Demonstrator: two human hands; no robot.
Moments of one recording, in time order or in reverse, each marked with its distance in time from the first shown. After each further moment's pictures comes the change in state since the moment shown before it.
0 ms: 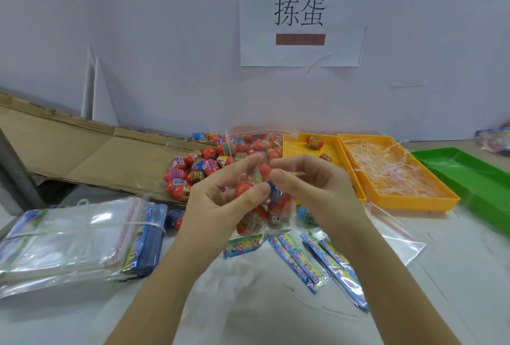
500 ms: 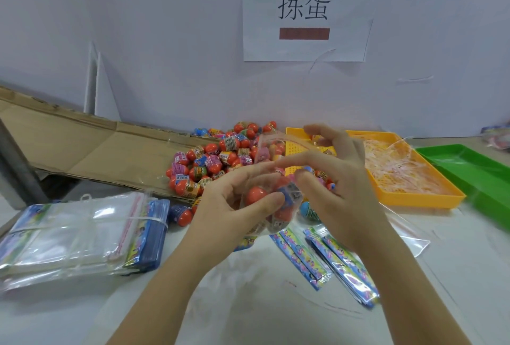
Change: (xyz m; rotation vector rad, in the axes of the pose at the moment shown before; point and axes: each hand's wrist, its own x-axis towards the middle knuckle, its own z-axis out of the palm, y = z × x) left_hand 0.000 -0.009 0.000 0.139 -0.092 -0.008; right_hand -0.007 -0.007 -0.003 -0.674 0.151 -0.288
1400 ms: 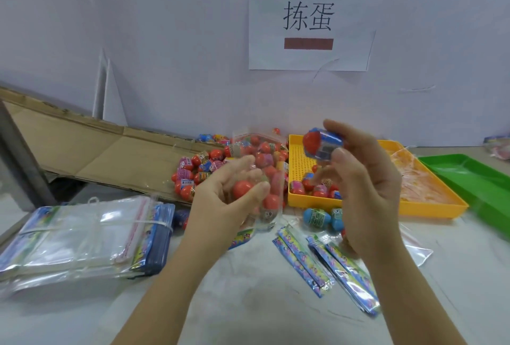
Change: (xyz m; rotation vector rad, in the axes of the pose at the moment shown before) left_hand 0.006 -0.009 -0.008 -0.052 0.253 -0.053; right_hand 0.003 0.007 0.002 0.683 0.268 -0.079
